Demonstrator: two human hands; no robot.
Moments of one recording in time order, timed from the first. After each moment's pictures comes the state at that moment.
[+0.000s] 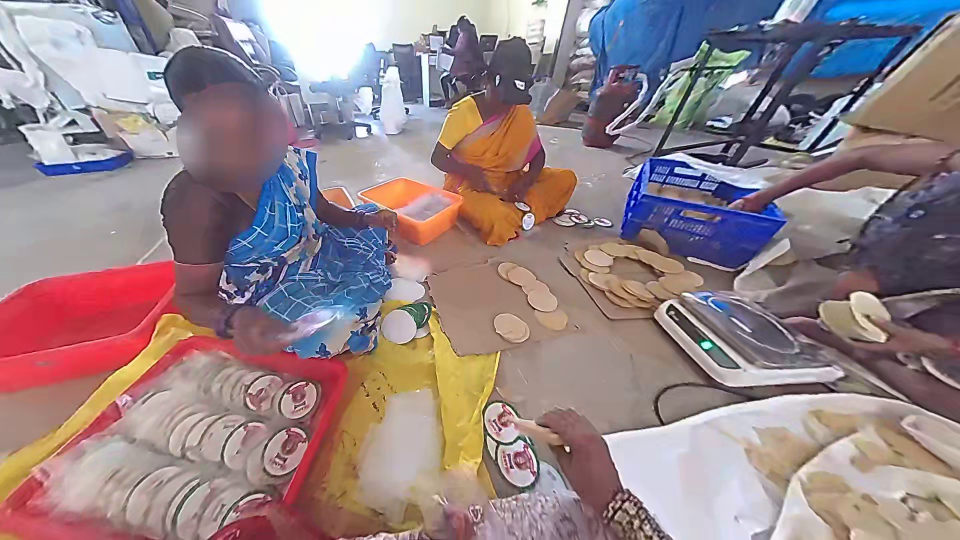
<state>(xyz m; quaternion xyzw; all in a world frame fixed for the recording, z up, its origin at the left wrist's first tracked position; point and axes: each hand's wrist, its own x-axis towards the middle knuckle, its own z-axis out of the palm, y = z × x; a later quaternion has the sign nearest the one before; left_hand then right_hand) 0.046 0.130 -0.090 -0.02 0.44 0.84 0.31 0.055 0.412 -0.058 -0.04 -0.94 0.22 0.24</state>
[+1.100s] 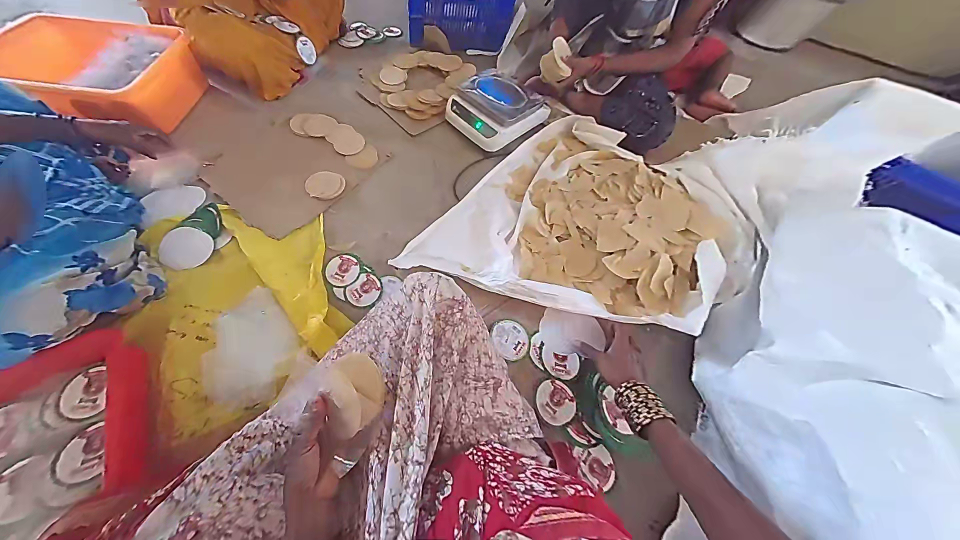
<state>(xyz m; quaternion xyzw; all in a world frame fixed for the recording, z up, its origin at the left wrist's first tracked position) 0.109 0.115 -0.083 -0.13 0.46 0.80 0.36 0.462 0.433 -0.118 -0.72 -0.65 0.26 0.06</state>
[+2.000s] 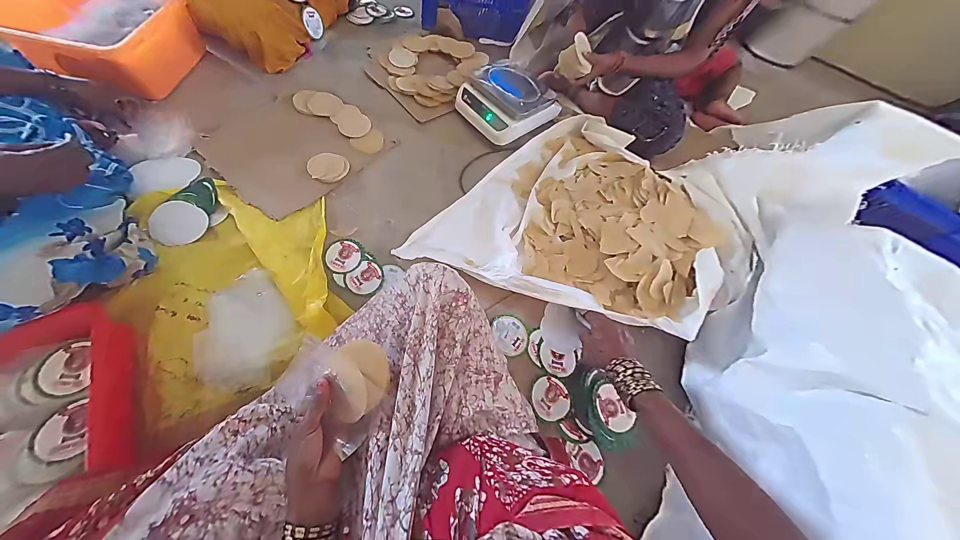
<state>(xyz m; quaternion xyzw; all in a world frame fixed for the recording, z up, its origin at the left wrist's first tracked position) 0.110 0.122 -0.084 -0.16 0.49 0.78 0.35 0.427 0.457 -0.090 -0.62 -0.75 0.16 -0.17</state>
